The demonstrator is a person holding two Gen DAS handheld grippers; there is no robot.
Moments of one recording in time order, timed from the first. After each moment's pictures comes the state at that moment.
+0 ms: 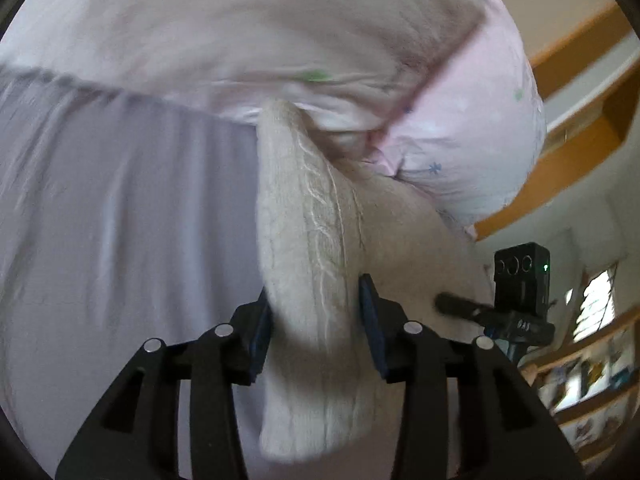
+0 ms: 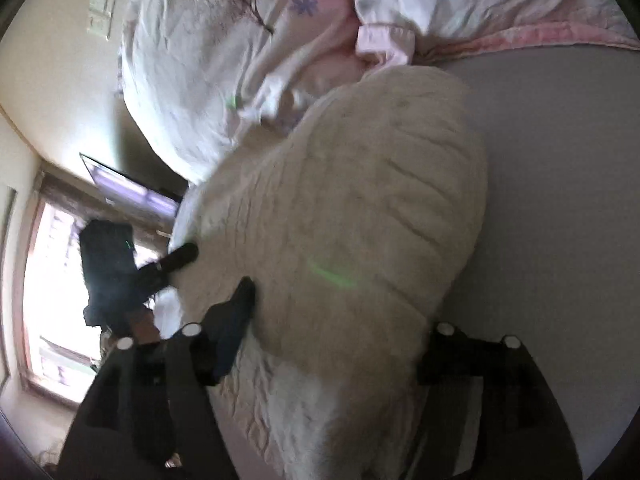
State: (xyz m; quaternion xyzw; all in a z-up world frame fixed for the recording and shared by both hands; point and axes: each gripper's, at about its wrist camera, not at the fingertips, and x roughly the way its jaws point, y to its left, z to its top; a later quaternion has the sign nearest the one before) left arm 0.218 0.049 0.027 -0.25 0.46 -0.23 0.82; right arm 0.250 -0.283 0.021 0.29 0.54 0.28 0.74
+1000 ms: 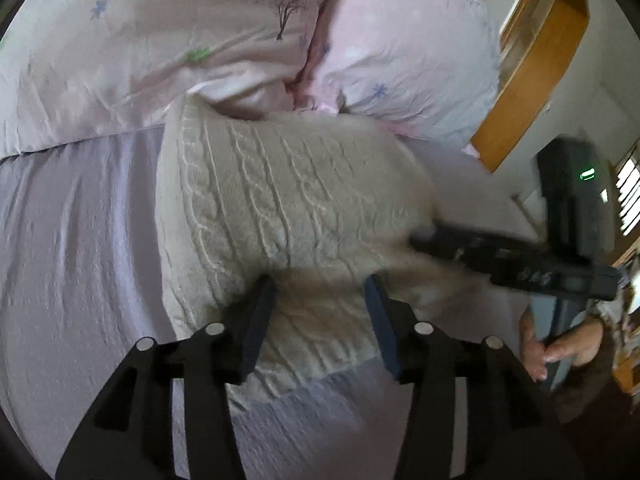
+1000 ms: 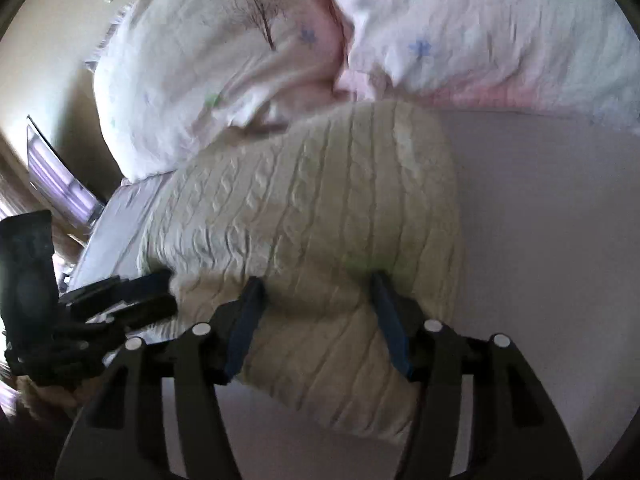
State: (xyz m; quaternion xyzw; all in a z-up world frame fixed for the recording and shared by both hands) left arm 0.171 -0.043 0.027 -0.05 0.43 -0.27 0.86; right arm 0.193 -0.259 0.066 0.14 0.50 0.15 0.84
